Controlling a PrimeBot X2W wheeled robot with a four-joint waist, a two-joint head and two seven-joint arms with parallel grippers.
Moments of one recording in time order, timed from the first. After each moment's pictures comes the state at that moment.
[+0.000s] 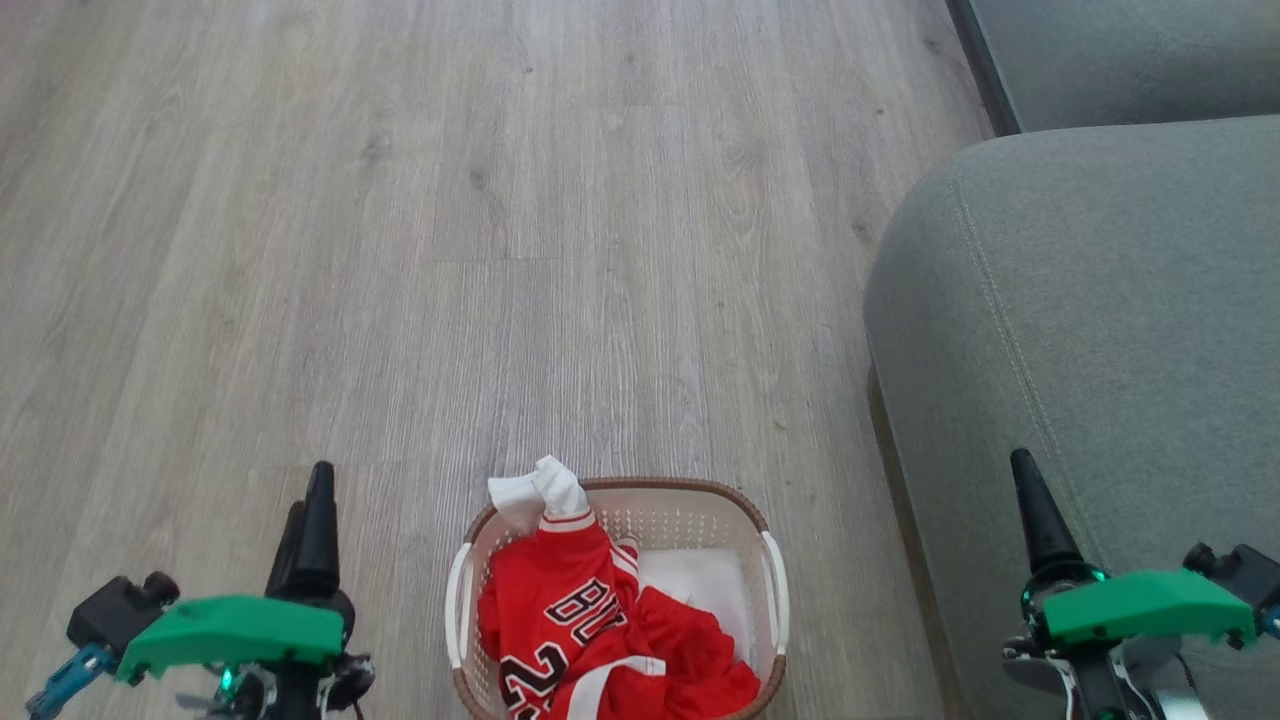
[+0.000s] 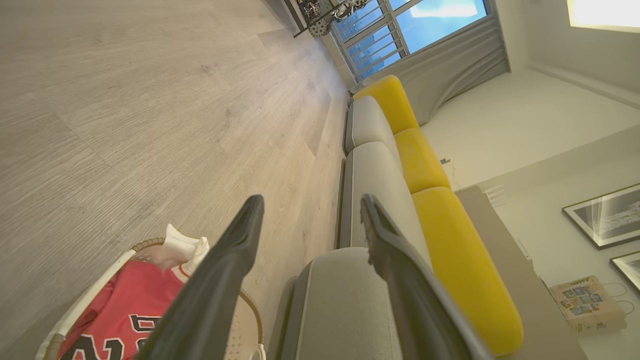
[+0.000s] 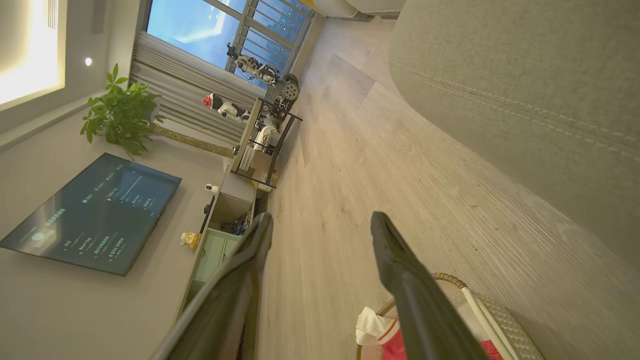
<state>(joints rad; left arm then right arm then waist) 0.03 0.03 -0.02 0.17 -1.07 -0.02 -0.02 0.01 -0.03 -0.05 0.25 1.14 0.13 -0.02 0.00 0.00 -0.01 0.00</state>
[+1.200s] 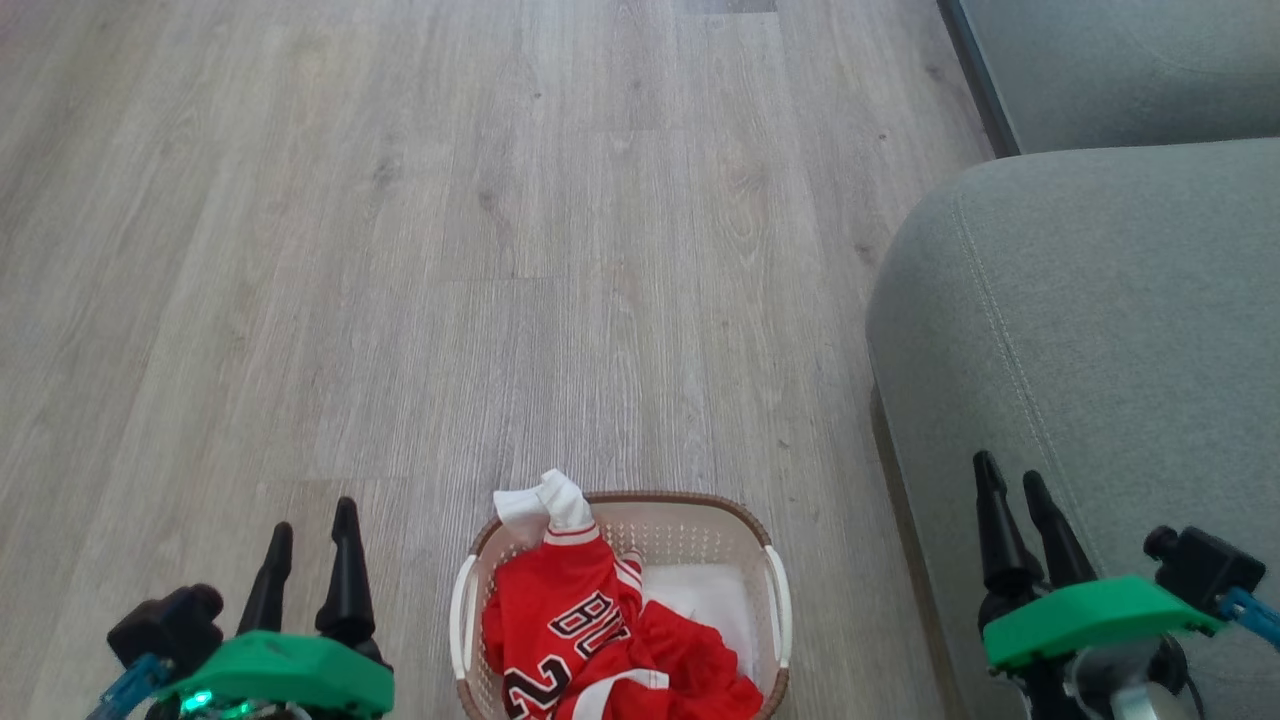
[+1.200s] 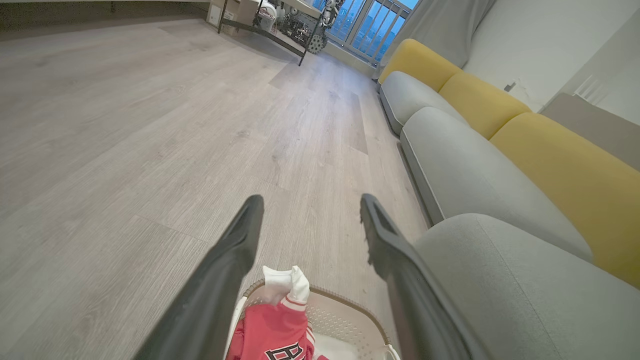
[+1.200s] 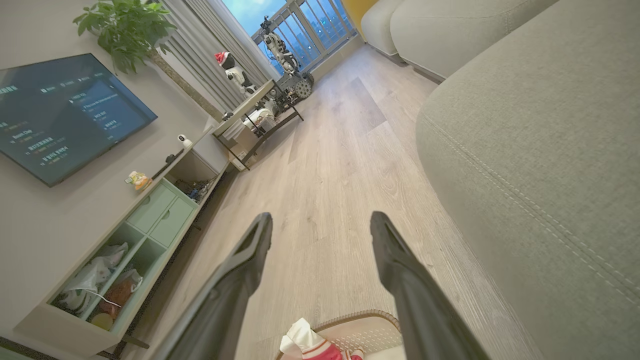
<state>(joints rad) 0.11 0.06 -0.09 0.10 -0.57 0.06 -0.12 0.03 -0.03 0.00 0.21 0.71 0.13 -0.13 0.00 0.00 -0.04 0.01</state>
